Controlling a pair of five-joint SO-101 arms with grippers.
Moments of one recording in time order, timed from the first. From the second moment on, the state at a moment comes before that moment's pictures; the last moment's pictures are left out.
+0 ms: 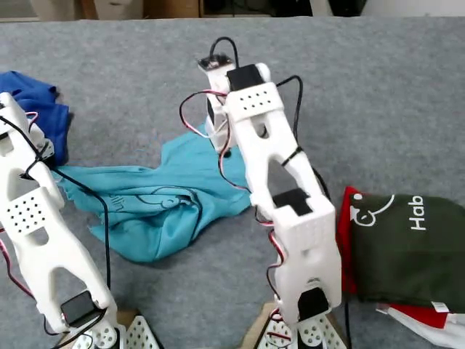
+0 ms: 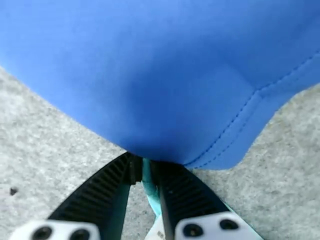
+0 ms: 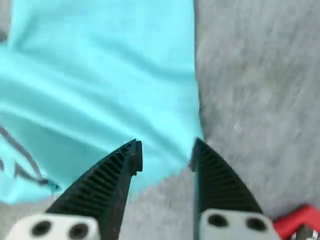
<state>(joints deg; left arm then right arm) -34.9 62.4 -63.9 99.2 3.1 -23.4 37.3 -39.7 100.5 -5.1</state>
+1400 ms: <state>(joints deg) -34.6 62.4 -63.9 99.2 2.7 -22.9 77.6 -85.6 86.5 -0.2</state>
